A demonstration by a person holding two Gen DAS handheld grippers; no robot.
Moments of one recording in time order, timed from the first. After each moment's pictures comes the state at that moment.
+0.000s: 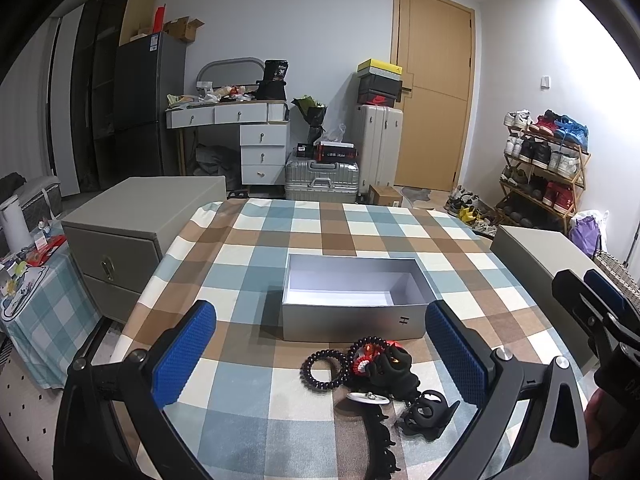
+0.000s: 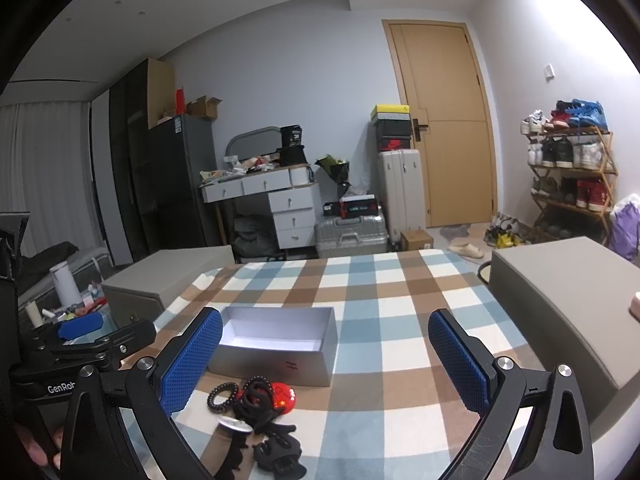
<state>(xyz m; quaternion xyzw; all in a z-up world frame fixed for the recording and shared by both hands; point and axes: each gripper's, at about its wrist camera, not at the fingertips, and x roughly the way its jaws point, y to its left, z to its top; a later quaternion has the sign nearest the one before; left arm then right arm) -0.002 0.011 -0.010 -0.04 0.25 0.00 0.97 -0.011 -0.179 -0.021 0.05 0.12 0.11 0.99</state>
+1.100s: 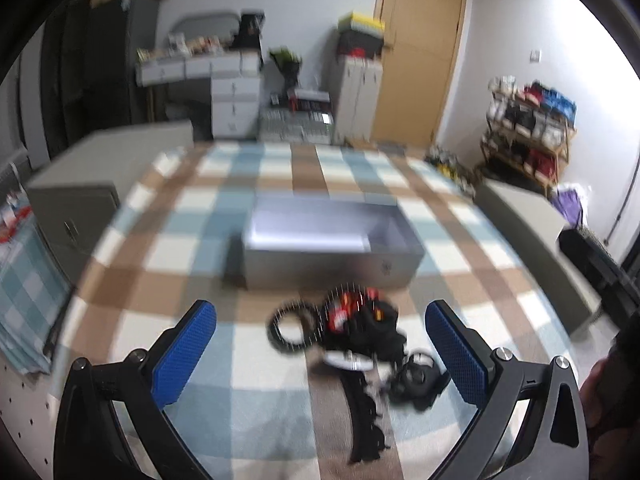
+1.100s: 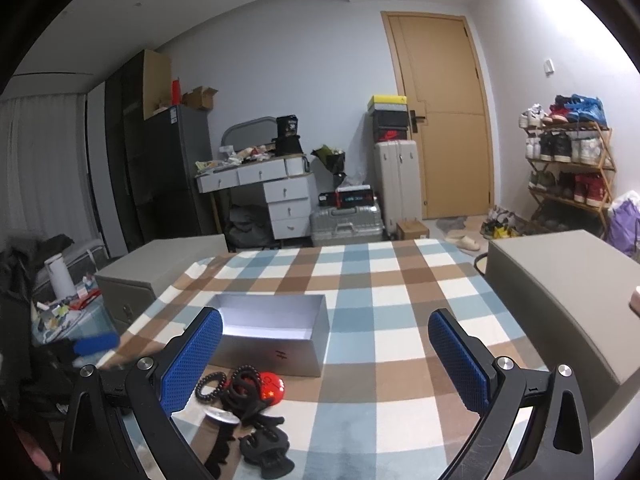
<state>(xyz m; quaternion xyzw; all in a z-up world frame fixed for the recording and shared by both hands) 0.022 0.002 -0.056 -0.06 0.35 -0.06 0.93 0.000 -0.185 -0.036 0.05 0.14 0.10 0.98</state>
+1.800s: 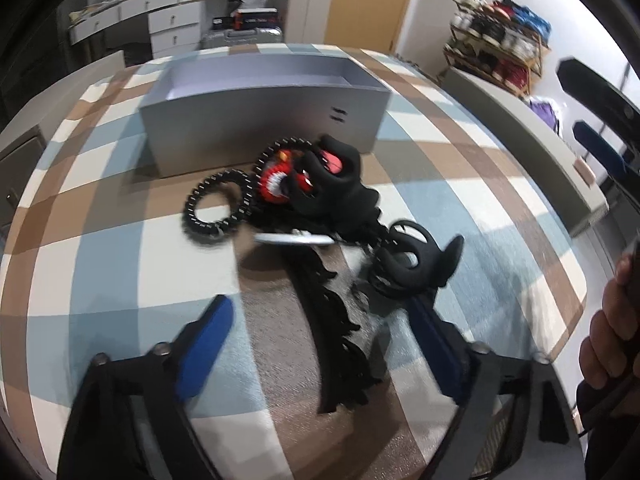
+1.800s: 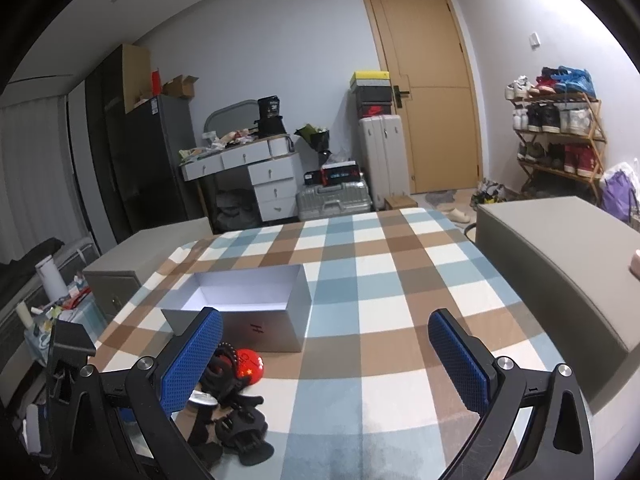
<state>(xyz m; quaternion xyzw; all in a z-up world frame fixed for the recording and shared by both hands) 0.016 -0.029 -0.108 -0.01 0.47 -0.14 0.87 0.009 -0.200 -0.059 0.07 0.18 0.09 0.98</state>
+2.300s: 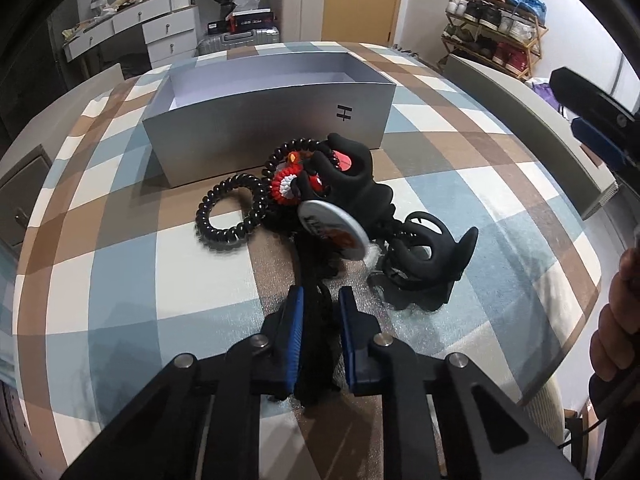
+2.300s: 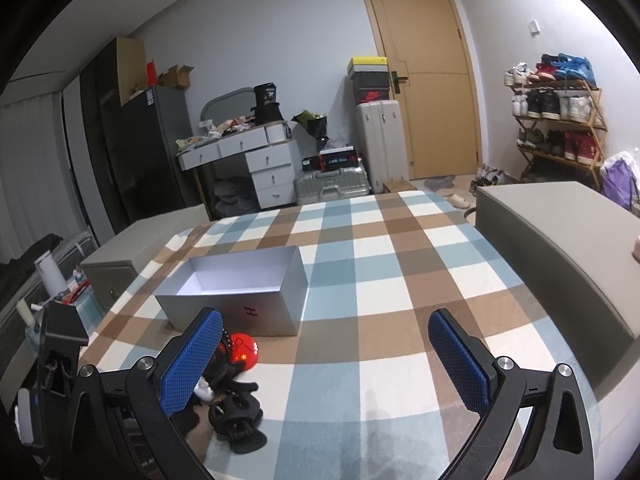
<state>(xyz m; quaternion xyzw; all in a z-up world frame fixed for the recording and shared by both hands) 0.023 -0.022 -0.108 0.03 0.47 -0.13 0.87 0.012 -0.199 -0.068 0.06 0.21 0.09 0.97</state>
